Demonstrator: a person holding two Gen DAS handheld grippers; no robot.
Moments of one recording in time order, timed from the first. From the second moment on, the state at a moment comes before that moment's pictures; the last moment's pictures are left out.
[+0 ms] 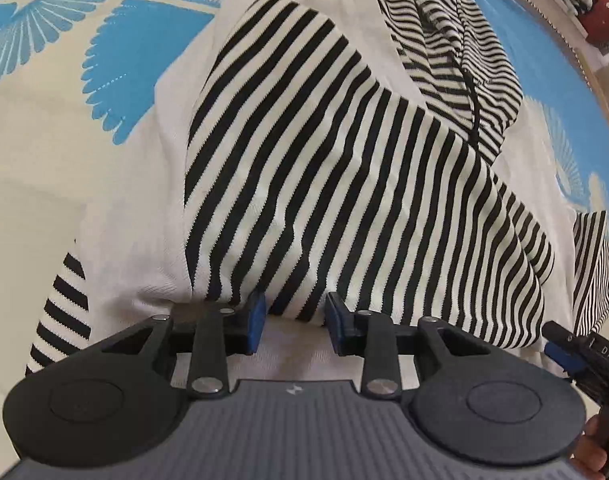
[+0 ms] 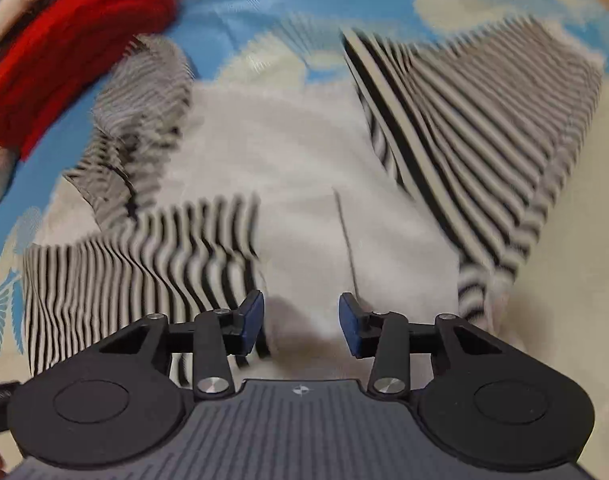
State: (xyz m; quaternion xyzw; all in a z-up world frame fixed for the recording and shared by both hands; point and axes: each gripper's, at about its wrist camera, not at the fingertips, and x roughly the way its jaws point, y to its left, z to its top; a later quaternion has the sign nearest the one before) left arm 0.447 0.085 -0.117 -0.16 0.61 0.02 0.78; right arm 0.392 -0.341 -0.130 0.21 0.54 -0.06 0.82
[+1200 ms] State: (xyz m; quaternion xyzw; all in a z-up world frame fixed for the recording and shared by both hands) left arm 0.445 0.061 -0.063 -0.08 0.53 0.02 0.84; right arm 0.375 -0.479 -0.082 0.27 0.40 -0.16 0.86
